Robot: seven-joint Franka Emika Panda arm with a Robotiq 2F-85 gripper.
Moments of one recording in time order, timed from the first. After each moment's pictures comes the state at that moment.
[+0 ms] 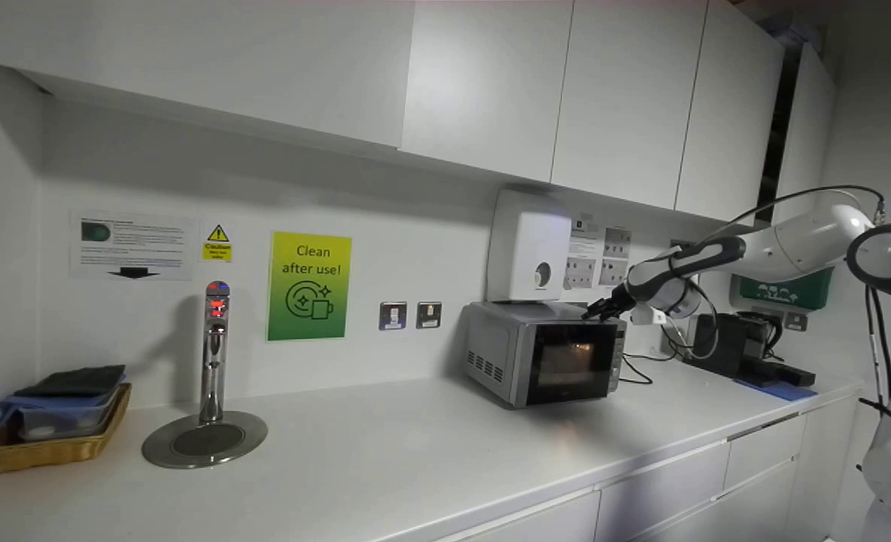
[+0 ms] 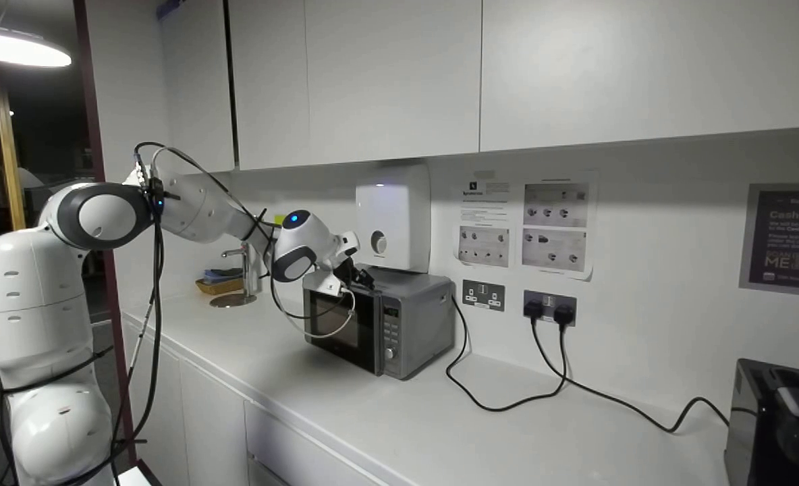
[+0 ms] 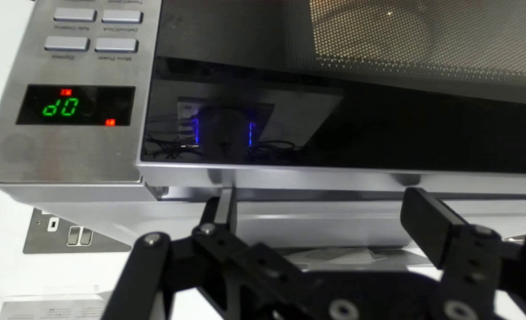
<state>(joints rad) -0.05 -0.04 0.05 -2.16 0.45 2.95 -0.48</state>
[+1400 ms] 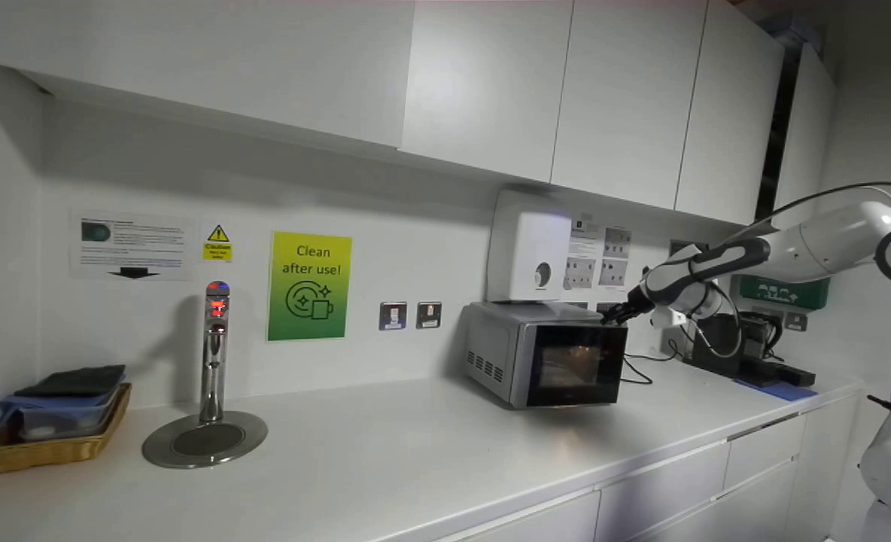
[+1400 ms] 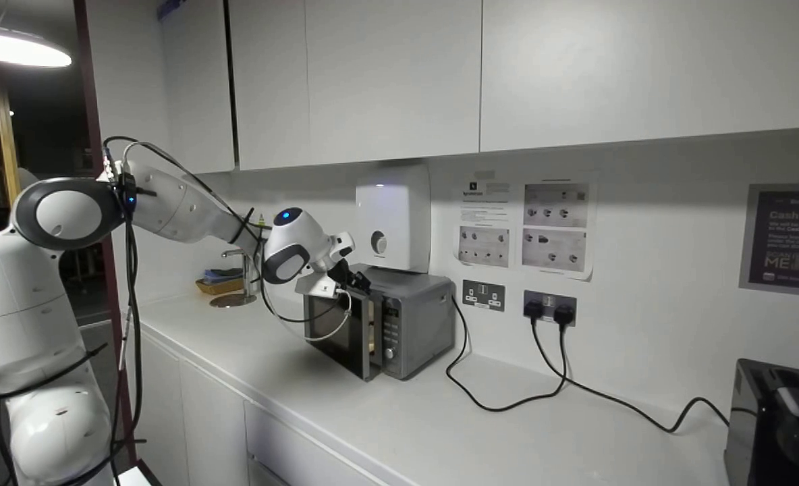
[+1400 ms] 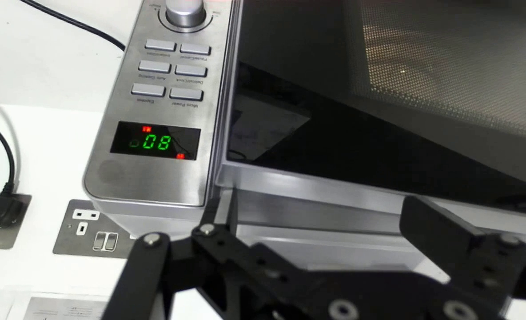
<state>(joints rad) -0.08 -0.15 0.02 -2.28 0.34 2.90 -0.48</state>
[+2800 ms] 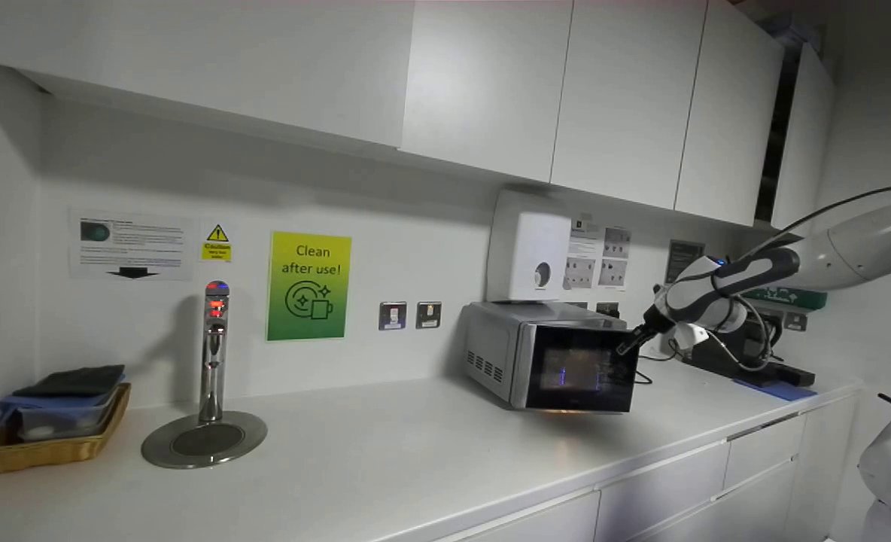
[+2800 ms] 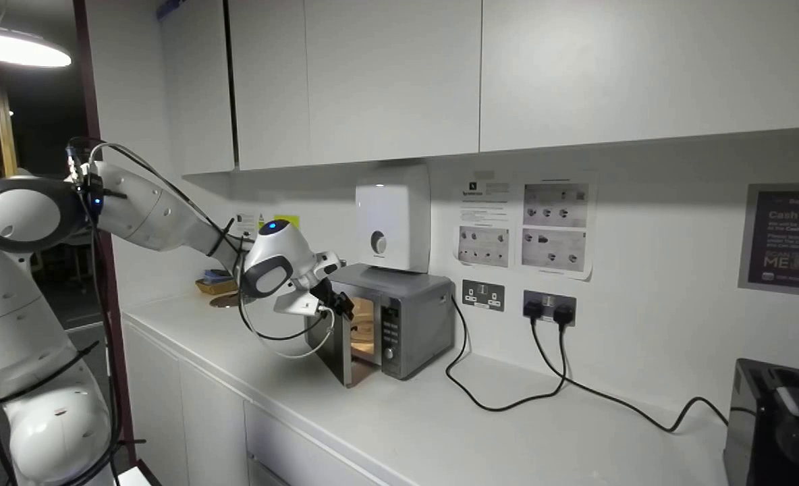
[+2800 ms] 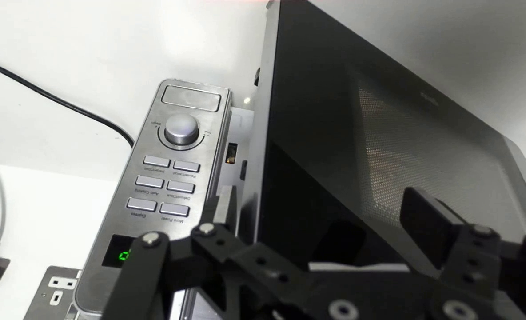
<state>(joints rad) -0.09 -0.29 0.02 -2.47 0.26 2.81 -0.50</state>
